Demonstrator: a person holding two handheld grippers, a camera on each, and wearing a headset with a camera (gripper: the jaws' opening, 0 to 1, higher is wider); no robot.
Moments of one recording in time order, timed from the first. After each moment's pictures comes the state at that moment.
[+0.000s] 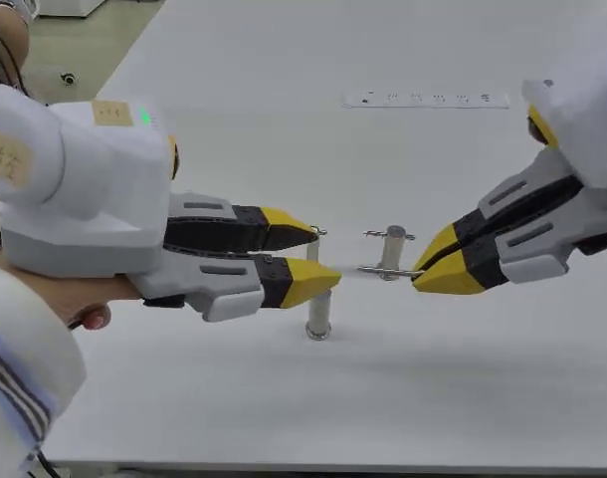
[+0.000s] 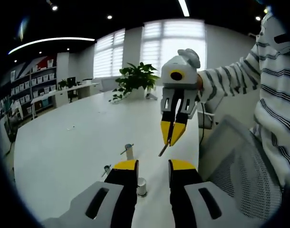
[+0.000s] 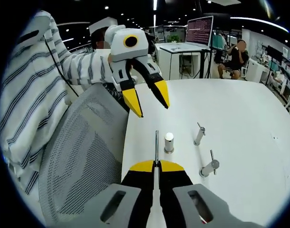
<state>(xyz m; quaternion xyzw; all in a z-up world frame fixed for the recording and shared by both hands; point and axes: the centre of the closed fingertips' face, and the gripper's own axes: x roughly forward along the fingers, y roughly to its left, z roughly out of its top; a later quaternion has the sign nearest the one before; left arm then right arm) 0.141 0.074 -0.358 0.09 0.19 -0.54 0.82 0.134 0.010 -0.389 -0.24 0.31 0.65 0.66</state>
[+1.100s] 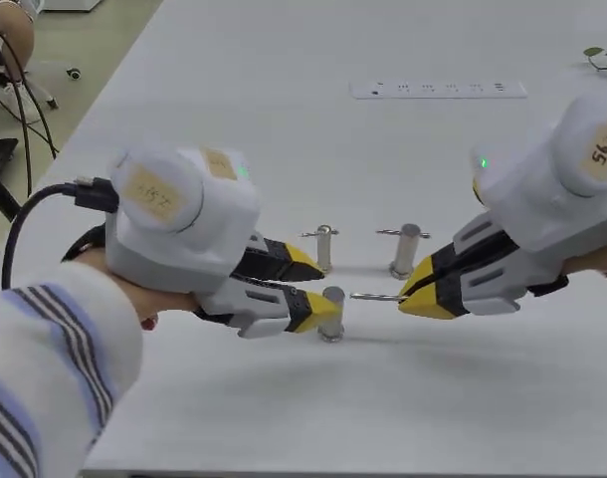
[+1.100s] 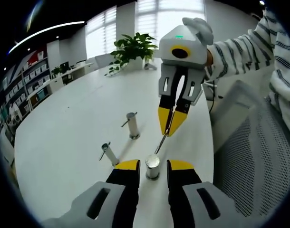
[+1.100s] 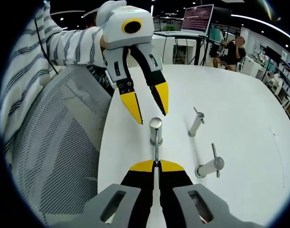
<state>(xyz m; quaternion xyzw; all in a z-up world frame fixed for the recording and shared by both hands) 0.158 0.071 -0.428 0.18 0.27 -0.53 0.78 0.148 0.024 -0.442 -0.28 0.31 0.62 0.67</state>
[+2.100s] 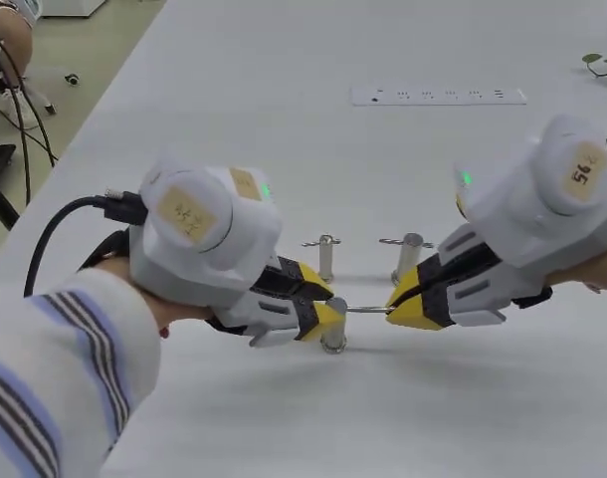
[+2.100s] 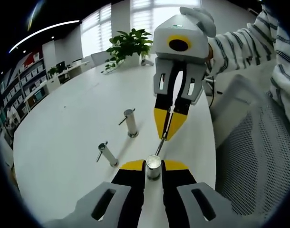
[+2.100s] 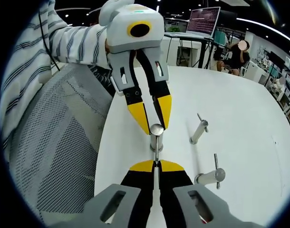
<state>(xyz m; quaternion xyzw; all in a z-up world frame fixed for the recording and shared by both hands) 0.164 0.069 -0.441 0.18 0.29 -0.54 0.77 0.151 0.035 -0.445 -0.29 0.30 0.63 0.66</state>
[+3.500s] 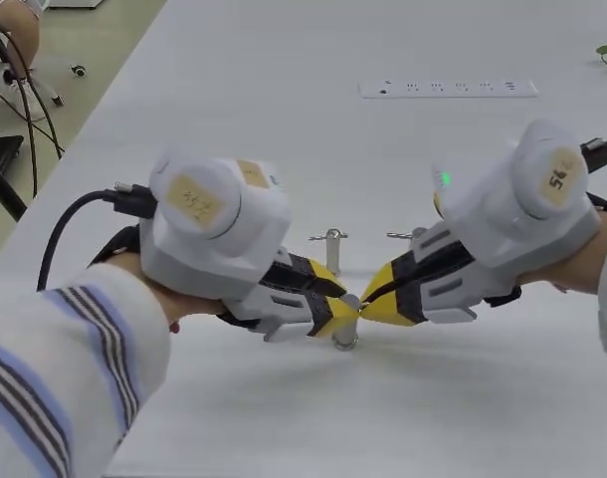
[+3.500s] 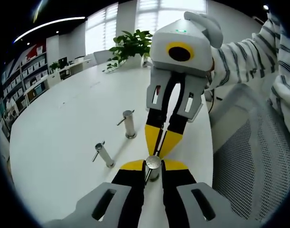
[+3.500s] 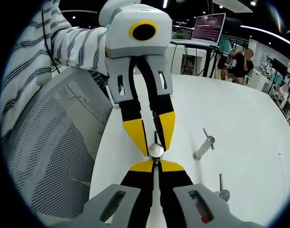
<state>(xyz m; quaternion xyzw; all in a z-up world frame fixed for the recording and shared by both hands) 0.160 0.061 -0.435 0.16 0.29 -0.54 0.77 0.150 0.069 -0.450 -0.28 0.27 0.65 0.65</state>
